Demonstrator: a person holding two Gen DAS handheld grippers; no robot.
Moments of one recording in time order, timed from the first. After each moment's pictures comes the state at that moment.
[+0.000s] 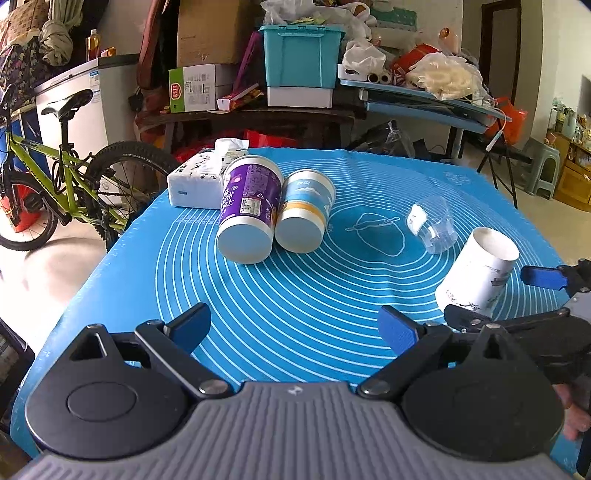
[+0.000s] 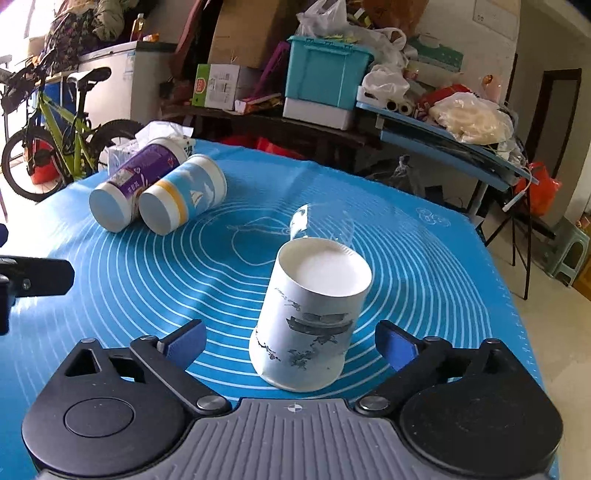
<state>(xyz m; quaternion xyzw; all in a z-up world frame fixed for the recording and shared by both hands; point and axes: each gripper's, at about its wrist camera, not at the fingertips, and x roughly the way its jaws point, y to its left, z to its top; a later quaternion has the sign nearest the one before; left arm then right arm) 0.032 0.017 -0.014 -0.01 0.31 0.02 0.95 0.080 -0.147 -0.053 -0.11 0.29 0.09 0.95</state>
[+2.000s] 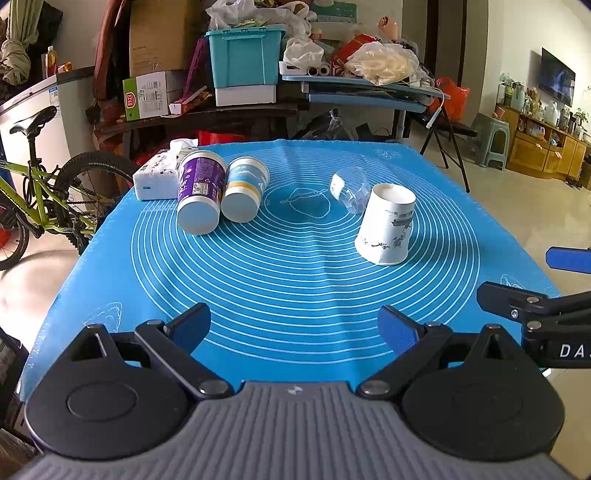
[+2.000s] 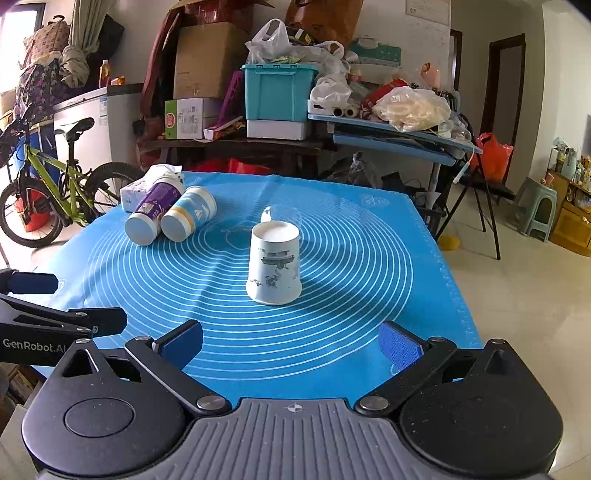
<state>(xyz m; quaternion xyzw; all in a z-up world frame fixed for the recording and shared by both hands) -0.043 -0.011 -0.003 0.02 0.31 -0.06 0.95 -0.060 -0.192 0.000 -0.03 0.28 0.05 0.96</state>
